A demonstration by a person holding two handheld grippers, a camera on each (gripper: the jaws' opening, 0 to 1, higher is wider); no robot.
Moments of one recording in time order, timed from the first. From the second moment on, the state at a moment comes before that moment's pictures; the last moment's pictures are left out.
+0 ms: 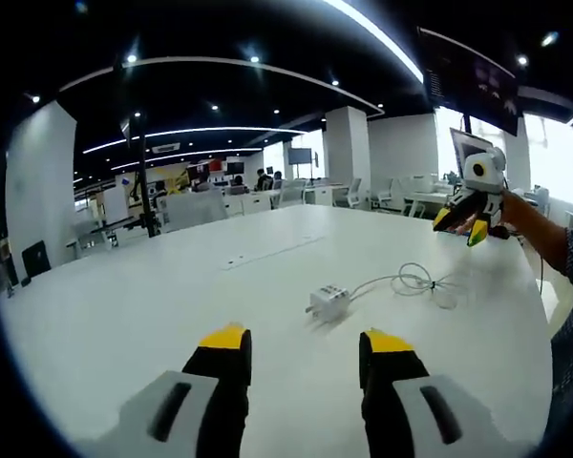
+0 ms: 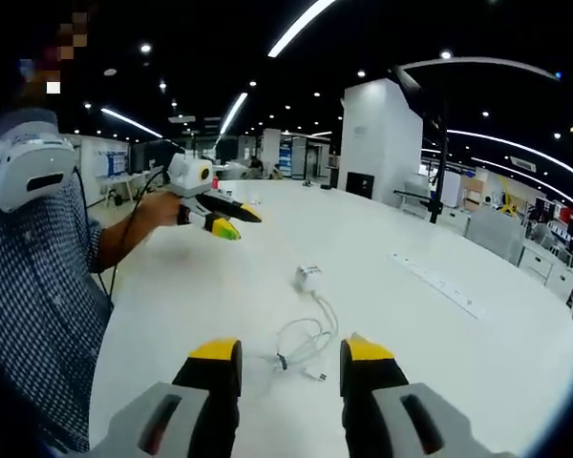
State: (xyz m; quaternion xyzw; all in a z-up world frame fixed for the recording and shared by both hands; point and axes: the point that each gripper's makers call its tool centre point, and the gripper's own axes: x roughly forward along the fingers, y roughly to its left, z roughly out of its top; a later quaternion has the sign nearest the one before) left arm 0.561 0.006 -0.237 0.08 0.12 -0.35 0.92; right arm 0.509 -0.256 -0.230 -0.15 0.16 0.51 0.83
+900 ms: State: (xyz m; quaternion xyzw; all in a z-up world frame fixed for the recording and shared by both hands) left arm 0.524 0.038 -0.240 0.08 0.14 -0.31 0.94; right arm 0.495 -0.279 -0.235 -0.14 0.16 0.48 0.85
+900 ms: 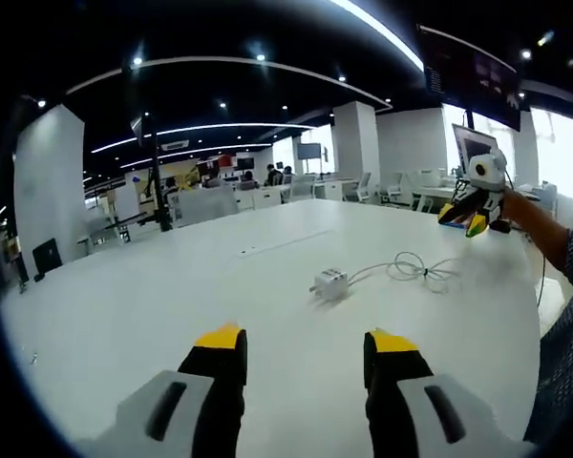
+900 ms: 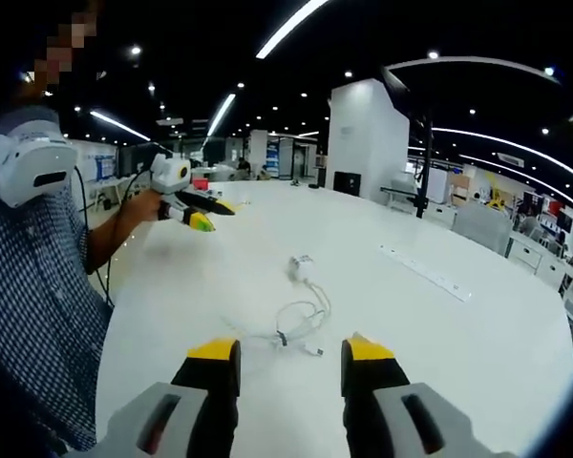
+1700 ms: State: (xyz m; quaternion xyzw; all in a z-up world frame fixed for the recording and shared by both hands) left arm 0.505 0.022 -0.251 0.03 0.13 -0.30 0.94; right arm 0.480 -0.280 -0.236 -0.13 0.16 0.47 0.86
